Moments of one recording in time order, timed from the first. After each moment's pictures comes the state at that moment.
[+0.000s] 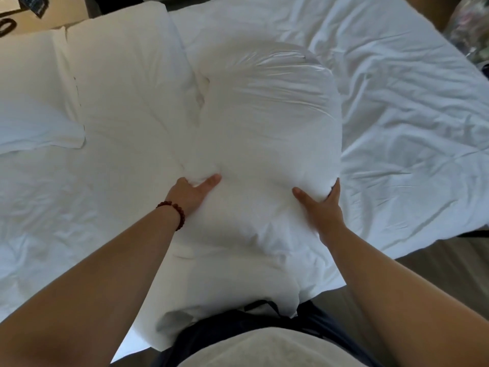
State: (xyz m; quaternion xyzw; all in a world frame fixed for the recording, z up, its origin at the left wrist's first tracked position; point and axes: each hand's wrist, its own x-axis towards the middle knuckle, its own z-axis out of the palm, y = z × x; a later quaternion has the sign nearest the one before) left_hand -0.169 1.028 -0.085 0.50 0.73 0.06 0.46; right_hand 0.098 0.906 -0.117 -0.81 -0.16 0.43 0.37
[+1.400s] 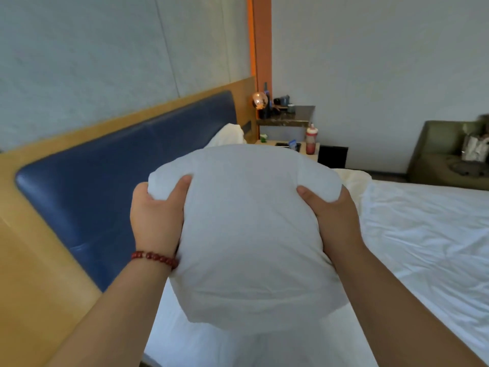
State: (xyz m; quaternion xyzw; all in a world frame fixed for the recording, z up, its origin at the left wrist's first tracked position) left_hand -0.482 0.769 0.219 0.26 0.71 0.66 0.00; right_hand -0.264 0.895 0.176 -0.44 -0.54 0.48 0.54
